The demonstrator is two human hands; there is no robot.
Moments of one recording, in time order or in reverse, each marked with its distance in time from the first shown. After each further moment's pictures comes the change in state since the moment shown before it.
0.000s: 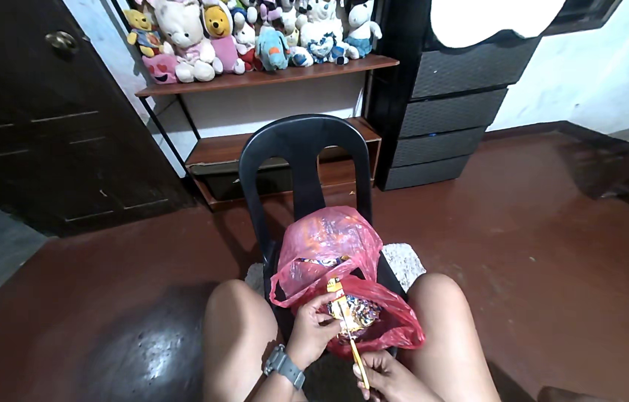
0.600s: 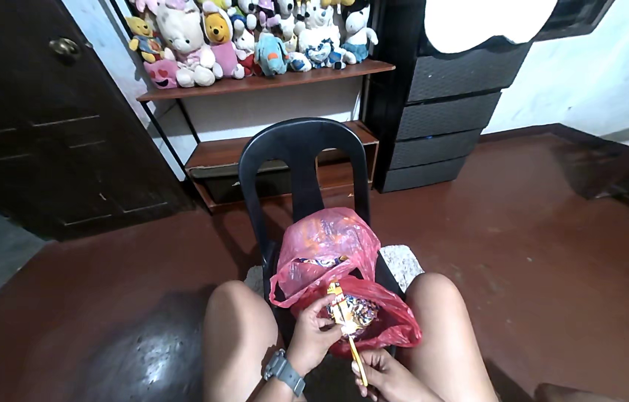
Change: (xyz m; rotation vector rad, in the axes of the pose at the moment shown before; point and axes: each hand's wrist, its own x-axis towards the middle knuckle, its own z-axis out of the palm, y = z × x) left_hand -0.010 0.004 0.003 0.001 -0.009 0.019; right_hand 0.002 0.003 0.002 0.010 0.017 -0.021
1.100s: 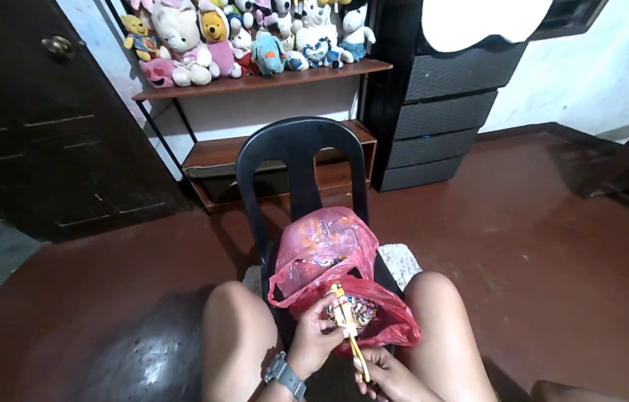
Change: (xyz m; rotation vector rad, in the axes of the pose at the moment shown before) left_hand -0.004 0.000 0.005 -0.035 -0.040 0.029; right_hand -0.002 -0.002 0.000 0.084 0.000 -0.002
